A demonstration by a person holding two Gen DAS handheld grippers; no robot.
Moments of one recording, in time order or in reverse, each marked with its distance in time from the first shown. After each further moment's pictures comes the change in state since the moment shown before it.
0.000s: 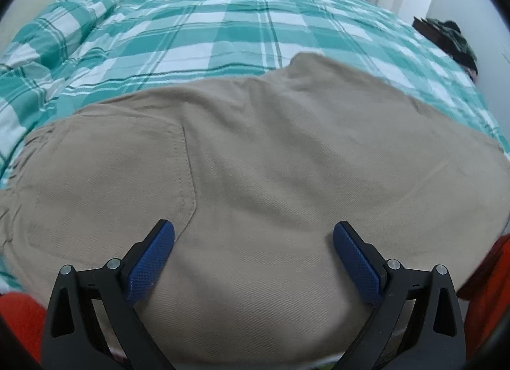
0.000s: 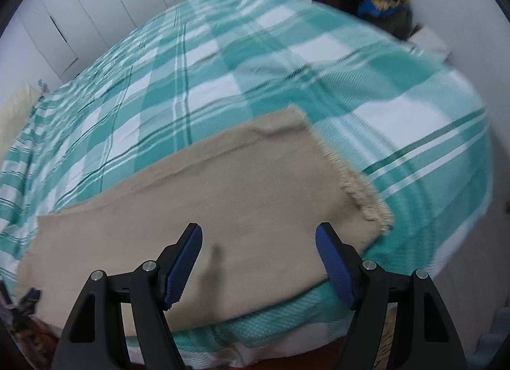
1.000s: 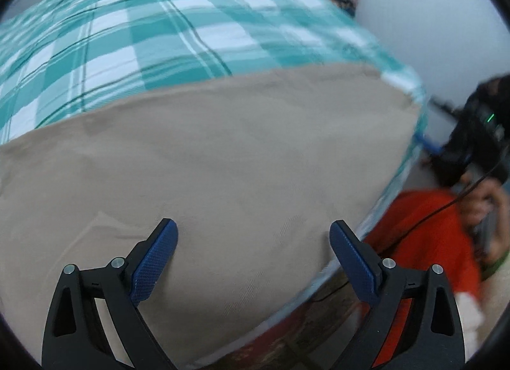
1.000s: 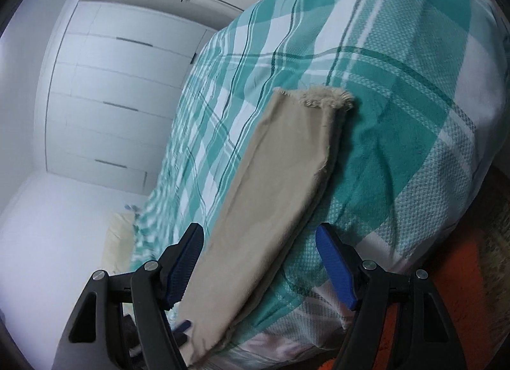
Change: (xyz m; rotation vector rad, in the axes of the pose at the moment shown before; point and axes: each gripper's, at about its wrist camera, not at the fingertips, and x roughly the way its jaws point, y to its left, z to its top) left arm 0.012 -0.284 0.017 0.429 0.192 -0.377; right arm -0.013 -0.069 -0.064 0.637 -0.064 0.586
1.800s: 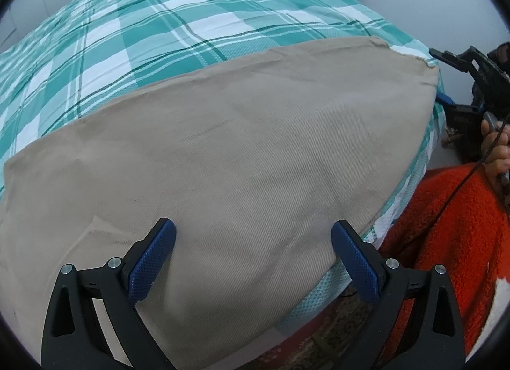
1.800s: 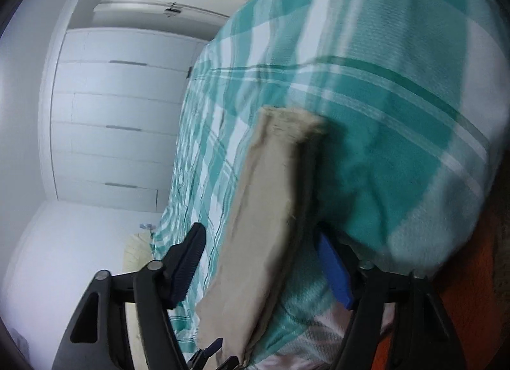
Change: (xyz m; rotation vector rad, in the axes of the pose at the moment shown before) left arm 0.013 -0.012 -0.007 0.068 -0.004 0.078; right arm 0.013 -0.016 0.021 0.086 -0.012 0.060
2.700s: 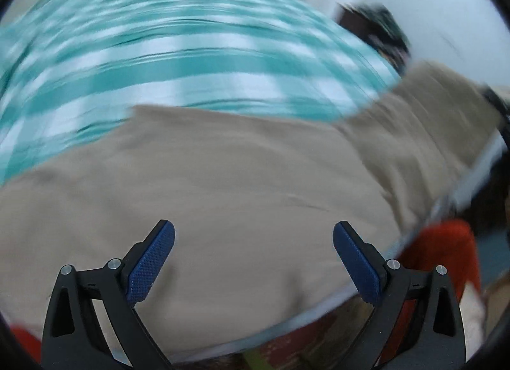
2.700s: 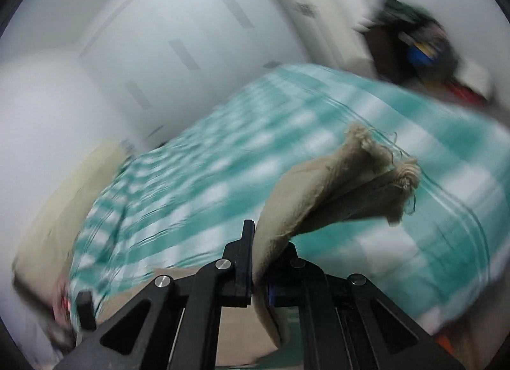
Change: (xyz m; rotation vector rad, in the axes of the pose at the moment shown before) left arm -0.119 0.174 -0.066 -0.397 -0.190 0.021; right arm -0.001 0.233 -0.103 -0.777 -0.069 -0.101
